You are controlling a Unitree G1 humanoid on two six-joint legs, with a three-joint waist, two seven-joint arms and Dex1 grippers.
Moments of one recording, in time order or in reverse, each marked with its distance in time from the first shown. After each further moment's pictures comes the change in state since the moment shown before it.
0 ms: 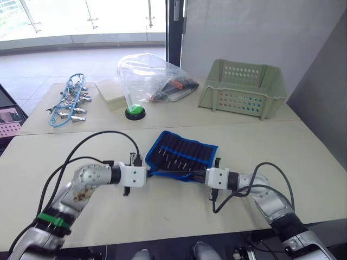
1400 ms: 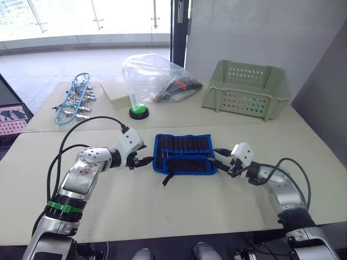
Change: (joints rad) left arm -0.239 -0.148 0.173 0.034 -0.268 0.651 0.106; right arm -0.053 0.031 -0.282 0.149 0.212 0.214 -0.043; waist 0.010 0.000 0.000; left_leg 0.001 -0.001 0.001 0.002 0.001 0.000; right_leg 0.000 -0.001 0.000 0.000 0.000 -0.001
